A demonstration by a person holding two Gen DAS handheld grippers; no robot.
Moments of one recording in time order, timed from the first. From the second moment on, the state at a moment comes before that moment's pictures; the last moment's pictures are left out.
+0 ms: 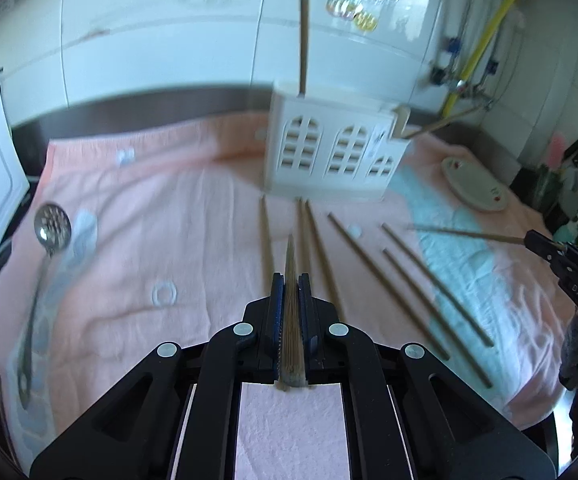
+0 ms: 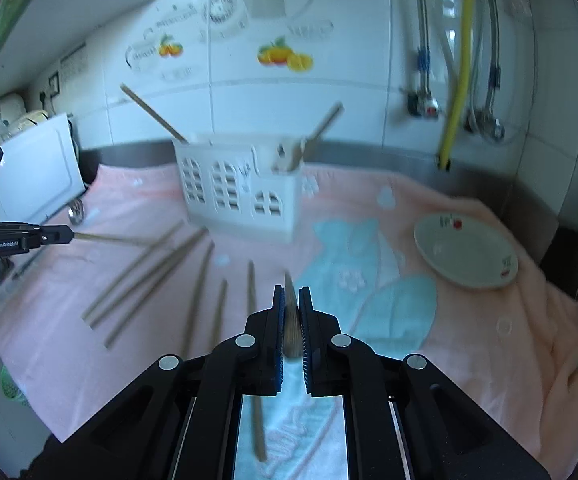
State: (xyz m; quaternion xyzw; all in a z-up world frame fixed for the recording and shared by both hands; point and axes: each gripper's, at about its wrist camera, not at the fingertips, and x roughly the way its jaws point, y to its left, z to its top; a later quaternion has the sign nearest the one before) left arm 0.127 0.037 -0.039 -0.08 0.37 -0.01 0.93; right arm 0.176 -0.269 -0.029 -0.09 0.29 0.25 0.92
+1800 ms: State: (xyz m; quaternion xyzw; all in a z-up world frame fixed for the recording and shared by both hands) left arm 0.290 0.042 0.099 -0.04 0.32 -0.03 0.95; right arm 0.351 -0.156 0.117 -0.03 0.23 0.24 0.94
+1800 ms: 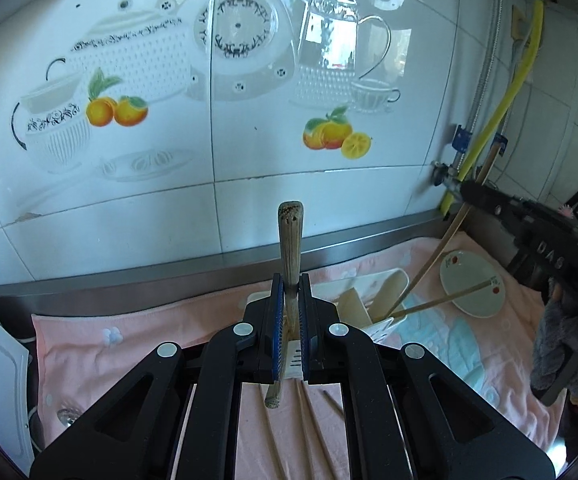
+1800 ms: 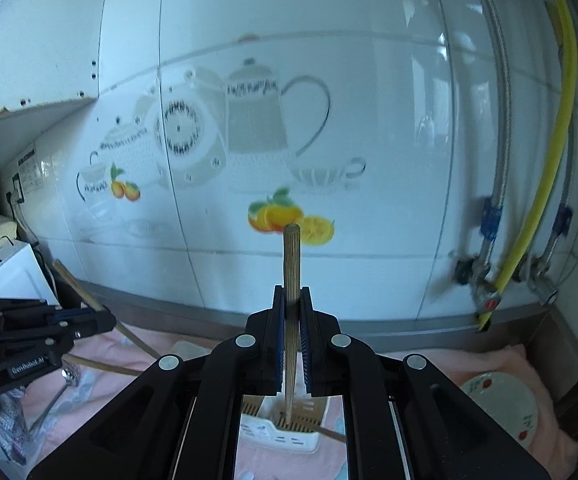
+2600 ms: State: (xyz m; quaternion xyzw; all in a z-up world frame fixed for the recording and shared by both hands) left arm 0.303 0.046 0.084 -0.04 0.34 -0.02 0.94; right arm 0.355 -0.159 0.079 -0.05 0.26 0.23 0.94
